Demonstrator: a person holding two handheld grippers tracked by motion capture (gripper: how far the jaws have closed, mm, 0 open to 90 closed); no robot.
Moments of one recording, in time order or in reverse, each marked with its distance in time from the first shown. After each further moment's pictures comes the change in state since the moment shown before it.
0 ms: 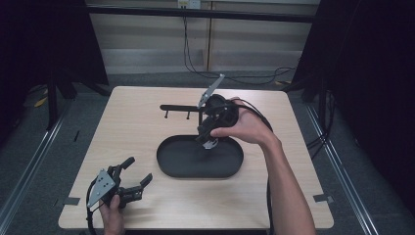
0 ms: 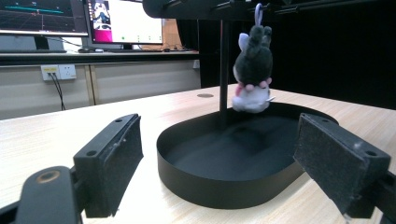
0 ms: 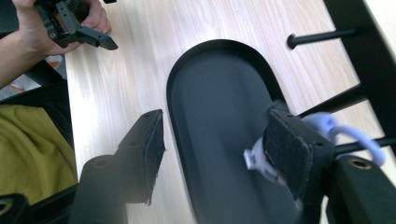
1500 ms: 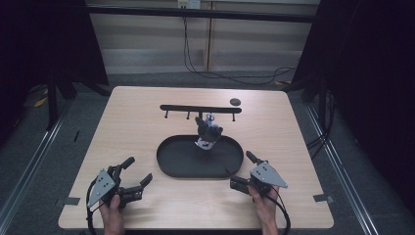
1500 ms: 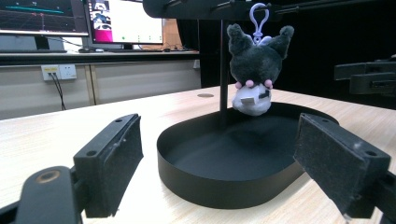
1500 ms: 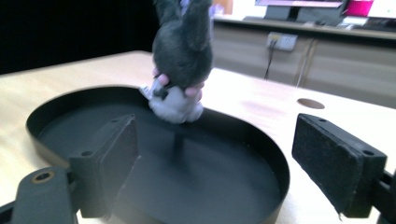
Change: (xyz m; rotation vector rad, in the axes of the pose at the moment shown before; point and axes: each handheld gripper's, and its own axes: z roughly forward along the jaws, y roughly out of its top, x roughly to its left) left arm 0.000 0.000 0.000 0.000 0.000 0.003; right arm 0.077 -0.211 0.097 -0.822 -0.716 0.358
